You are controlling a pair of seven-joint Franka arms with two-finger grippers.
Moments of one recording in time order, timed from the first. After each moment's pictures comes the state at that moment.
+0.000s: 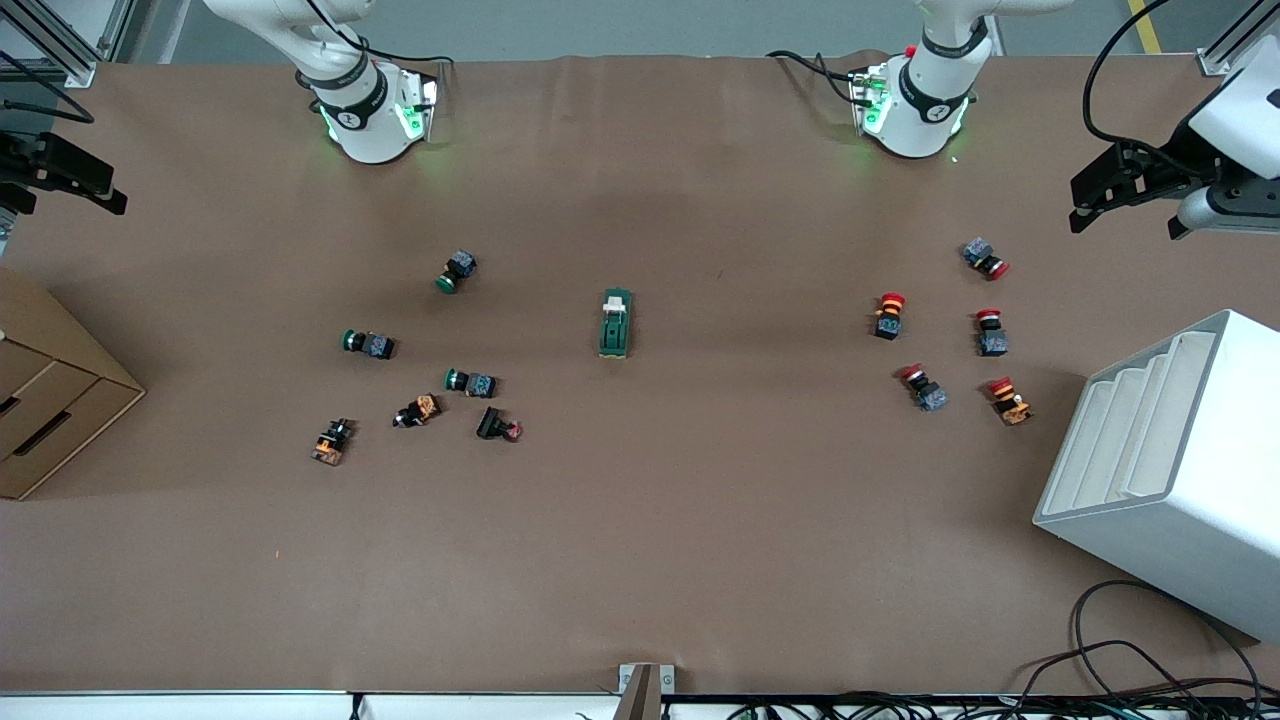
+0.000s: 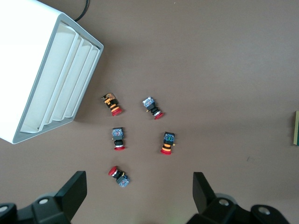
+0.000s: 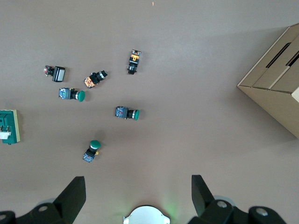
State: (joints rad) left arm -0.06 -0.06 -0.06 -1.54 0.01 1.50 -0.01; right arm -0.01 -0.07 -0.06 -1.53 0.01 1.37 -0.04
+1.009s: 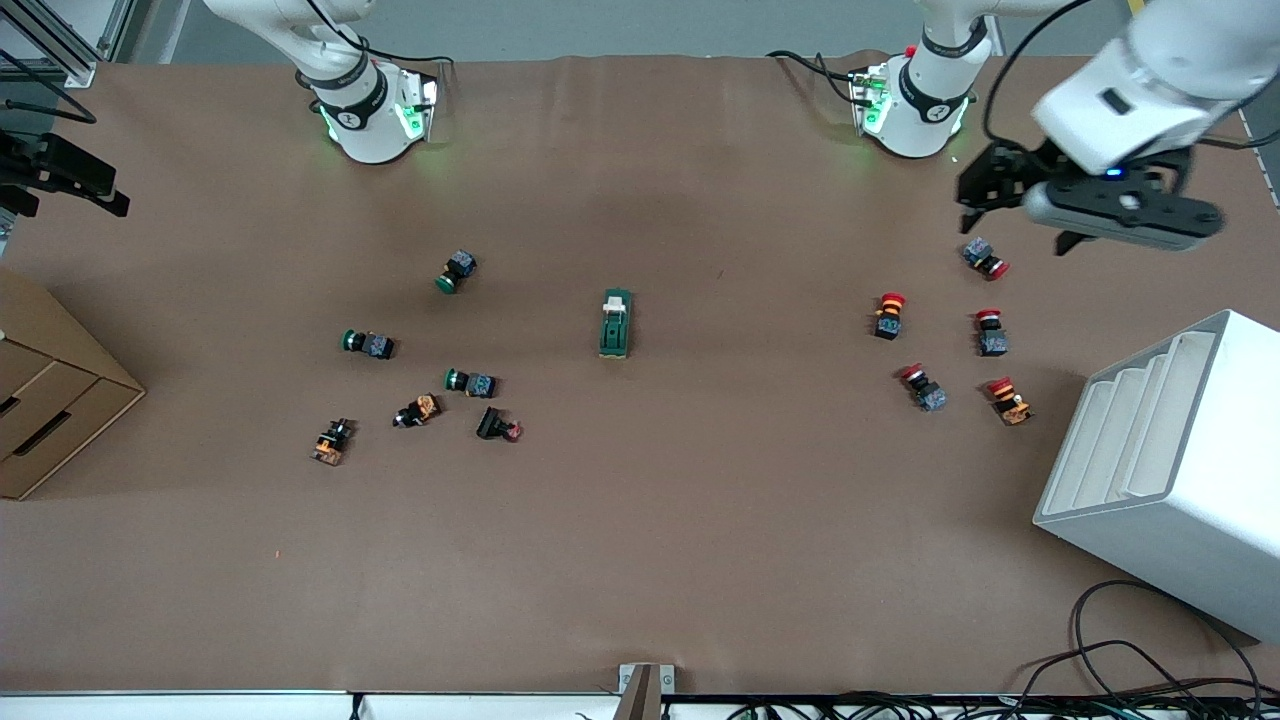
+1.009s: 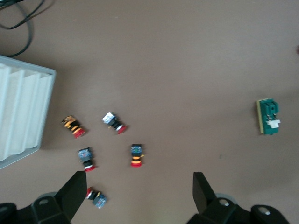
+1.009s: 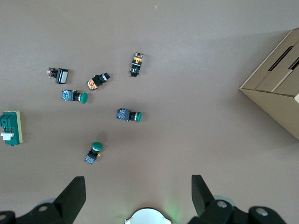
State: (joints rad) left arm -0.09 0.00 -0.26 -1.52 -0.03 1.57 -0.05; right arm -0.01 -0.07 -0.05 -1.53 0.01 1.38 -0.04
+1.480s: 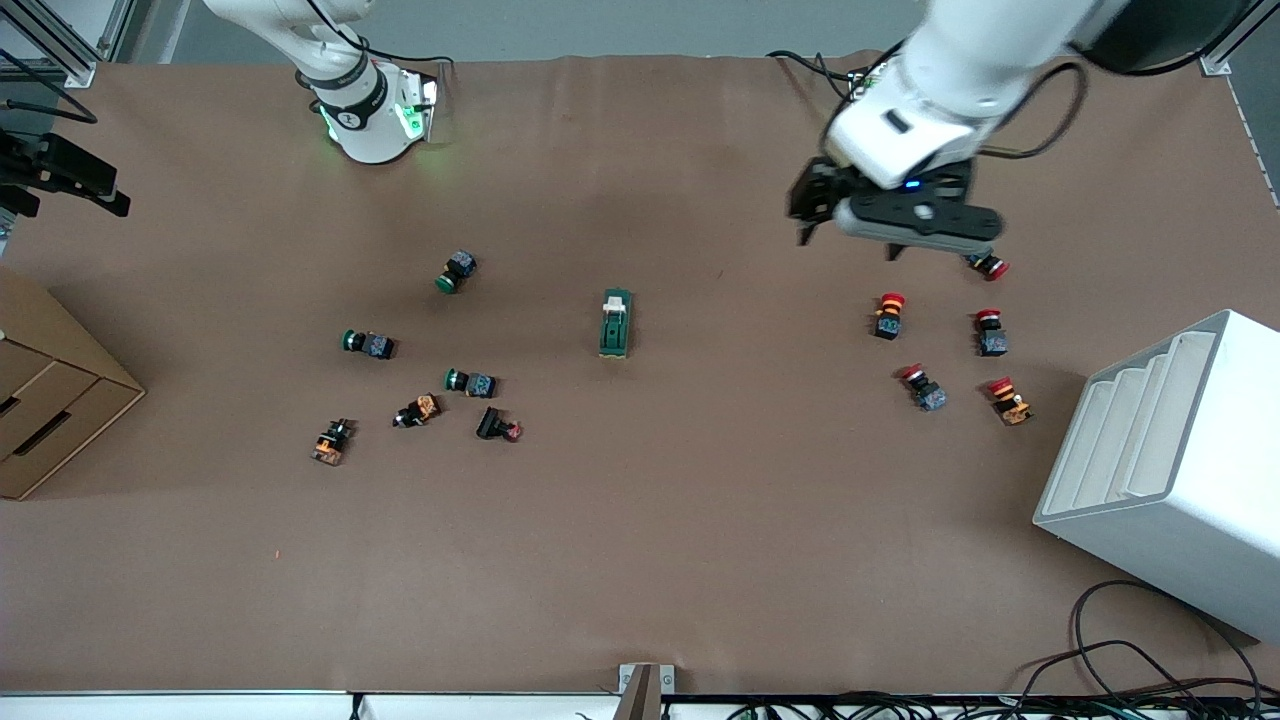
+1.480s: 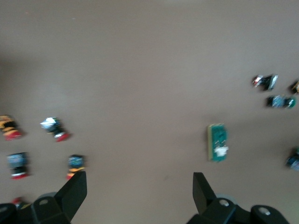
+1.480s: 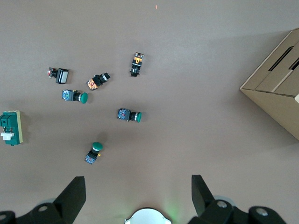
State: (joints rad) left arm -0.13 0.09 -0.46 -1.53 -0.01 1.77 -0.48; right arm -0.01 -0.07 -0.05 -1.53 0.01 1.38 -0.04
